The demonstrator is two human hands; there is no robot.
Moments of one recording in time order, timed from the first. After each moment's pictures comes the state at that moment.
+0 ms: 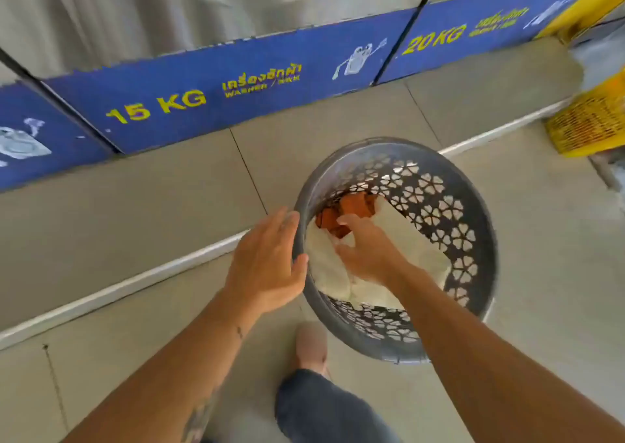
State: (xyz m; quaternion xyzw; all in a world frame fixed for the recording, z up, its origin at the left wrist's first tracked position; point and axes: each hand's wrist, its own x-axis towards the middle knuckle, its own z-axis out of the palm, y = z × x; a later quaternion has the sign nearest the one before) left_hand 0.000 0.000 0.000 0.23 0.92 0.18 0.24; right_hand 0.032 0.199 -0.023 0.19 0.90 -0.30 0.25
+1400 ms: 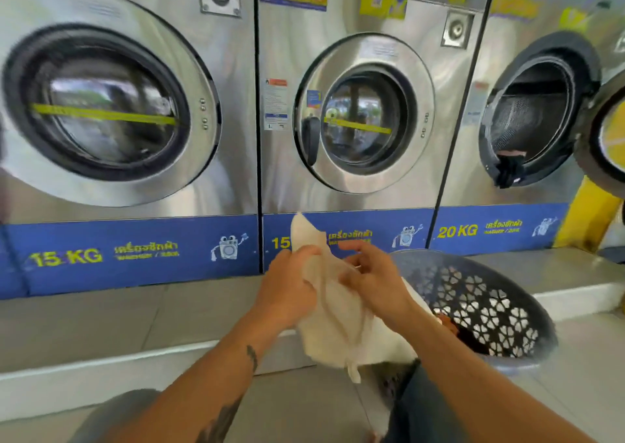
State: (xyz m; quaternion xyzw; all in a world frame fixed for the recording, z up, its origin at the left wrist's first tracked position) left_hand 0.227 -0.150 0.069 0.11 0.92 0.36 -0.12; right_hand 0.228 0.018 0.060 -0.07 0.80 -0.58 -0.12
